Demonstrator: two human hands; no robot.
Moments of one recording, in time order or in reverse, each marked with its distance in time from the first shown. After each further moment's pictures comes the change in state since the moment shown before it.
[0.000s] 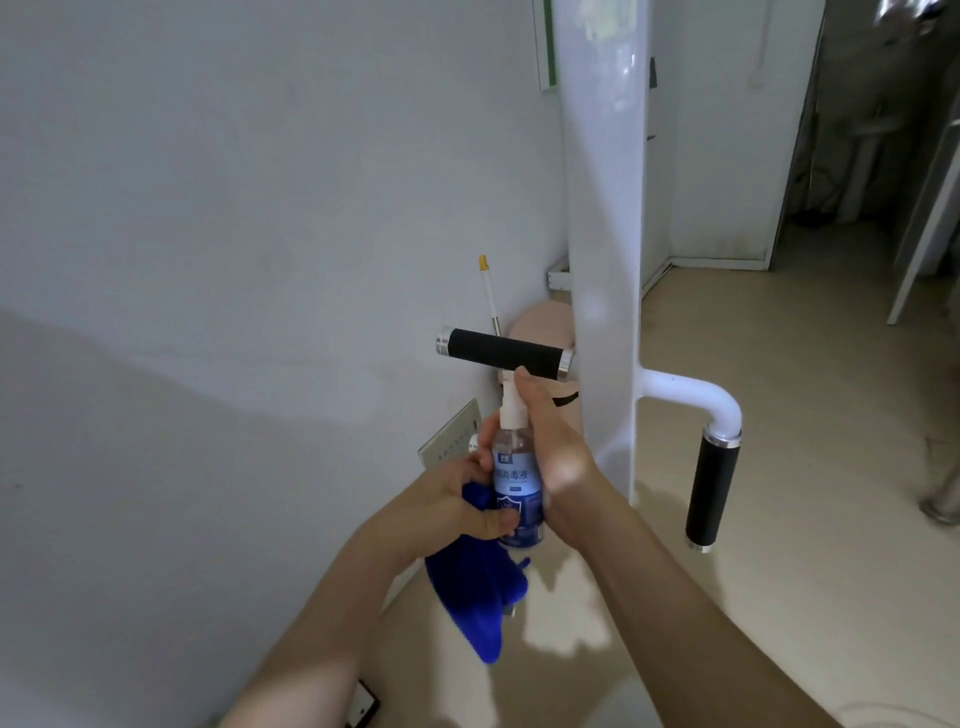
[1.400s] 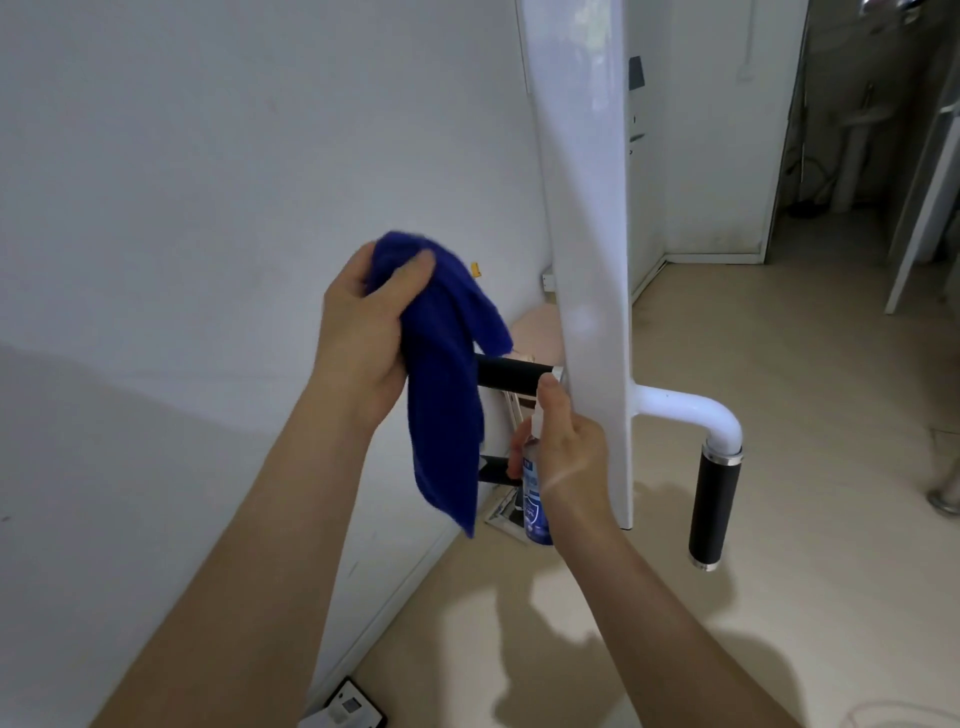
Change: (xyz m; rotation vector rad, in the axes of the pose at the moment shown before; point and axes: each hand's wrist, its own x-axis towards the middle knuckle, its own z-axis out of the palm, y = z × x) left_hand 0.035 0.109 -0.062 -0.648 0.548 0.454; right_hand 0.009 0.001 -0.007 -0.123 0.456 -0.347
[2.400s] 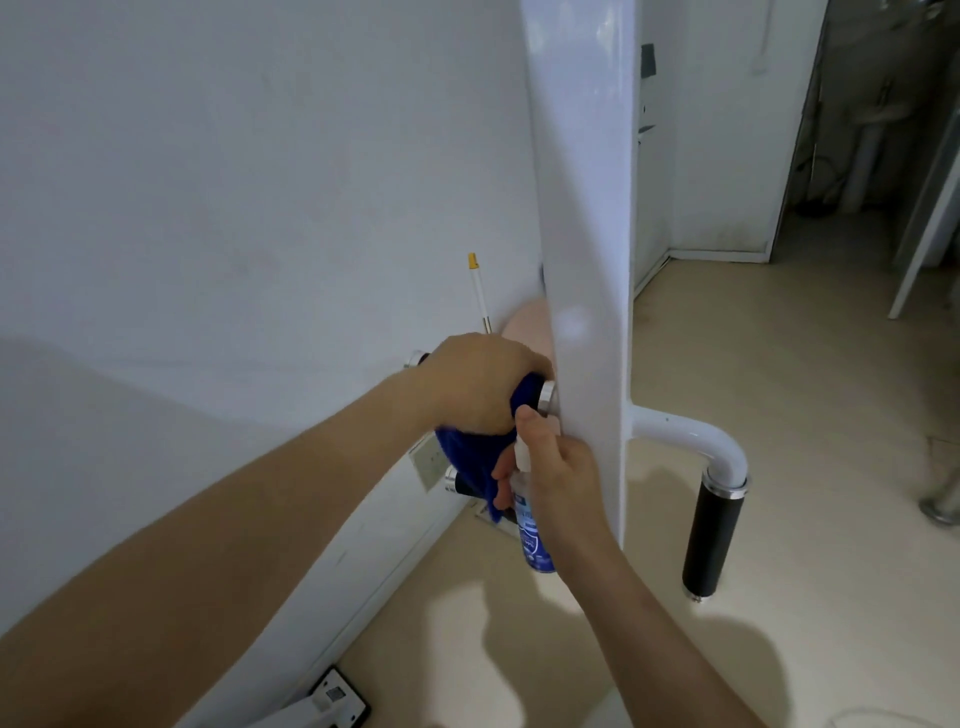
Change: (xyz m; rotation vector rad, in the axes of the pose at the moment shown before) left_hand 0.038 -0.073 0.041 1.750 -0.886 0.284; right_hand 0.010 0.018 -0.017 -0.044 -0.229 -0.129
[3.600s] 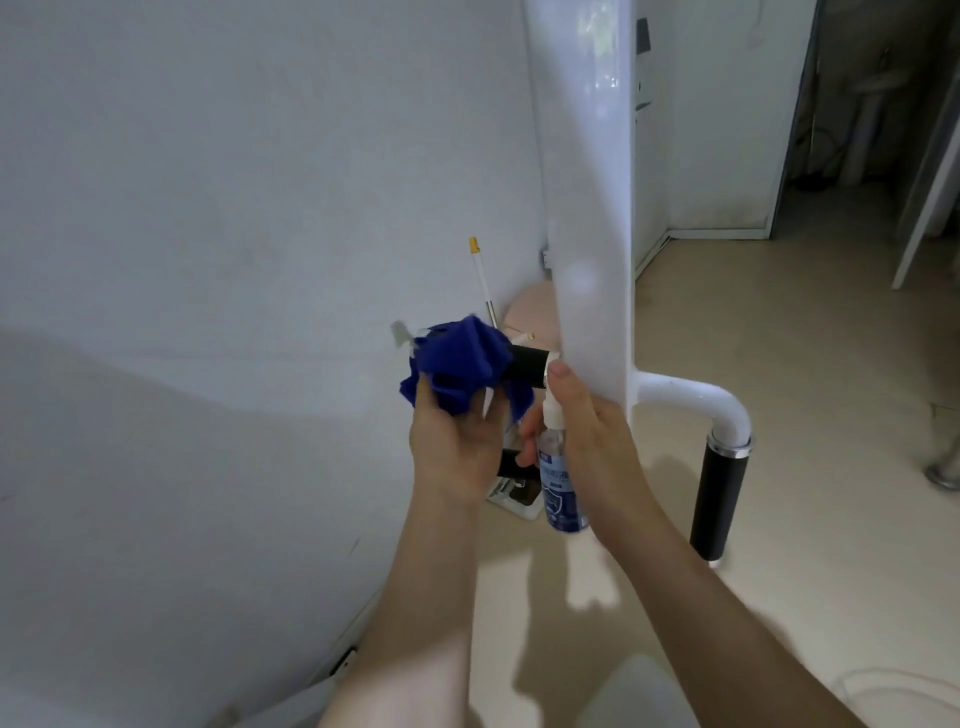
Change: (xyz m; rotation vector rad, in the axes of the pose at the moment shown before) left_hand -0.049 0.035 0.081 -2.582 0.920 -0.462; right_hand -0.021 -0.027 -0.009 -0.048 0.024 0.005
